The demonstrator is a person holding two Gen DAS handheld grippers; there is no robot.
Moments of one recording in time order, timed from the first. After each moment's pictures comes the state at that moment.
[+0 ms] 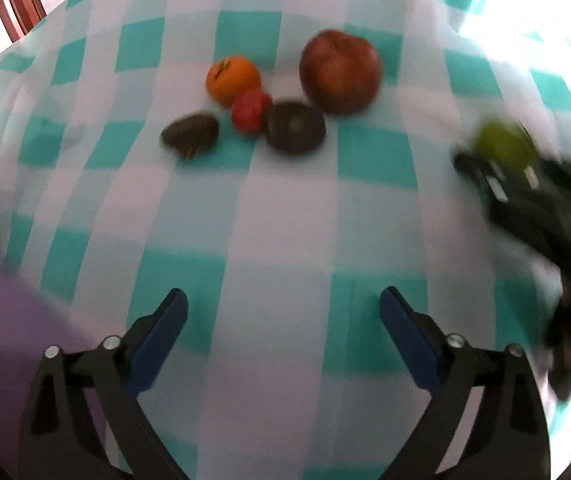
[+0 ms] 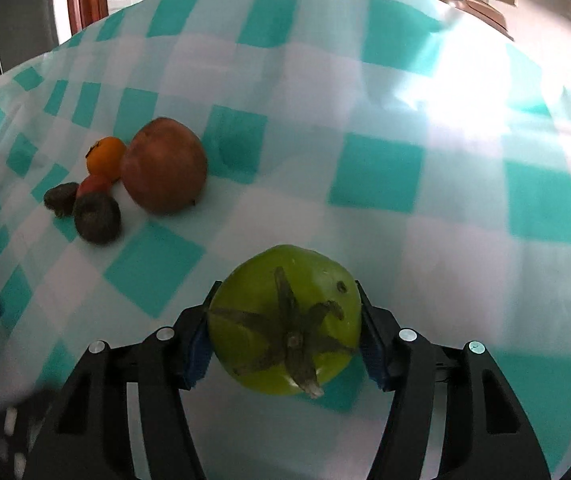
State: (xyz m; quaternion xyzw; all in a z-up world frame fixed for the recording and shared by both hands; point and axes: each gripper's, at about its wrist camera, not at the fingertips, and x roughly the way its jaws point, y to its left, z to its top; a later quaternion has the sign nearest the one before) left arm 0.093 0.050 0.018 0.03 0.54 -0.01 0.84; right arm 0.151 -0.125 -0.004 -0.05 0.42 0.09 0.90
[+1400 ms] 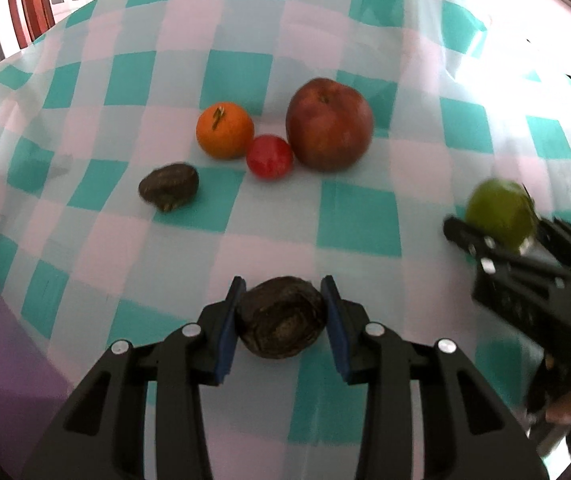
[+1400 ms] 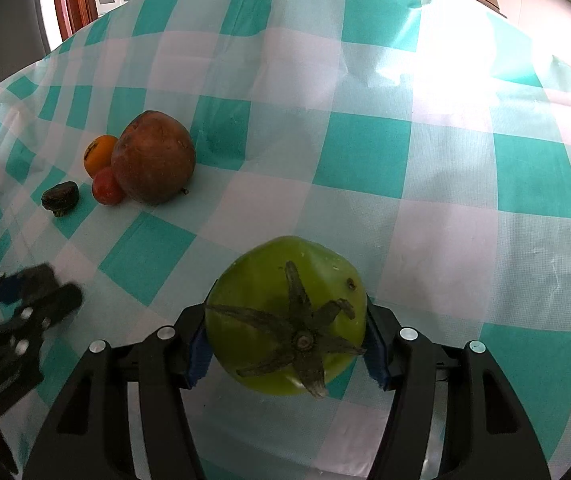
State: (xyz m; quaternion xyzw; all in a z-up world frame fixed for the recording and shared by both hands) left arm 0.101 0.041 0.026 0.01 0.50 -0.02 0.87; right arm 0.153 -0.137 0.002 -0.03 0.44 0.09 0.89
